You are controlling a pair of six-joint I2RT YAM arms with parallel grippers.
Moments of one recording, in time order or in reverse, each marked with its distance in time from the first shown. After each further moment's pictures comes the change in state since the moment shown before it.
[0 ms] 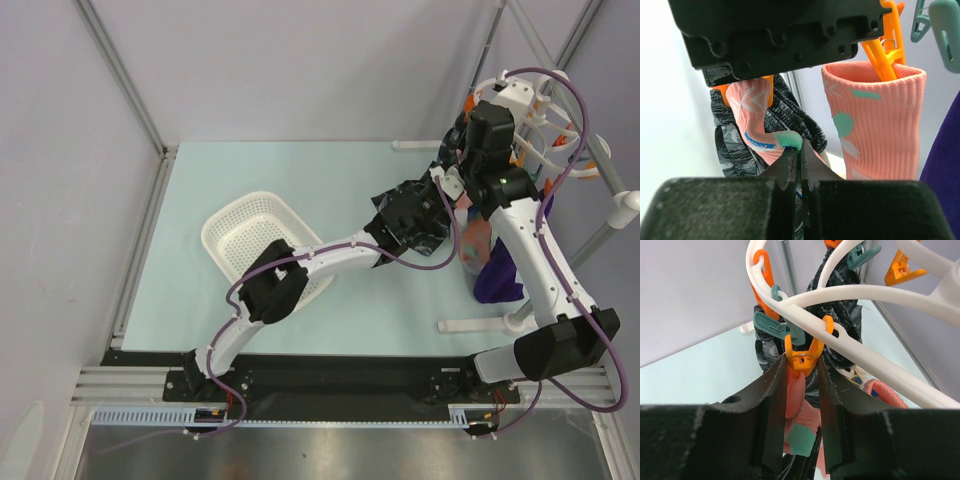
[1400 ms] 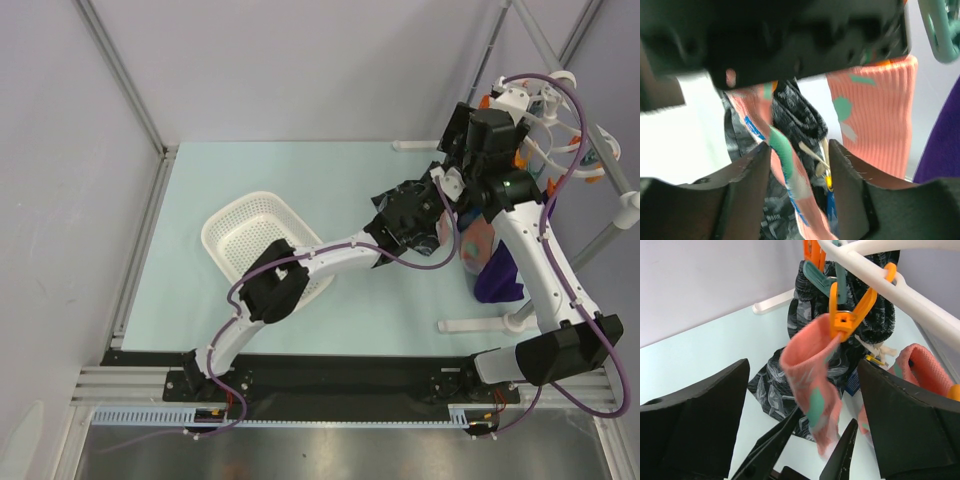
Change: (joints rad) left arm 0.006 0.011 0.008 -0.024 0.019 -0.024; right arm -0.003 -0.027 -0.005 -0.095 -0.104 0.055
